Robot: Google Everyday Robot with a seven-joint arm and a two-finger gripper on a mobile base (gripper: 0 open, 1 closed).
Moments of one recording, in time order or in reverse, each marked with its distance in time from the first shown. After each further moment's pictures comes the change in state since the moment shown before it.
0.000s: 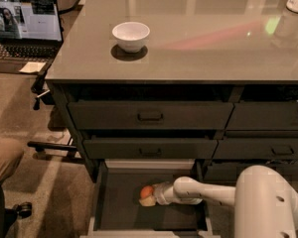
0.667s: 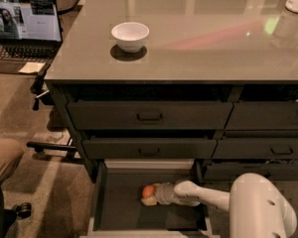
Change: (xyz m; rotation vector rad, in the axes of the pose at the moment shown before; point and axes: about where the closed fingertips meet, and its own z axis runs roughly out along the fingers) arm 0.019 -0.033 0.028 0.059 -0.014 -0.091
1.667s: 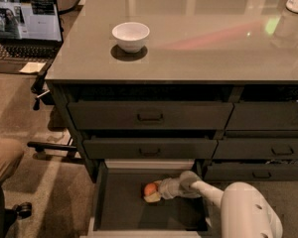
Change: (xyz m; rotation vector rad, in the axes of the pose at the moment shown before) arm 0.012 -0.025 0.016 -0.158 -0.026 -0.016
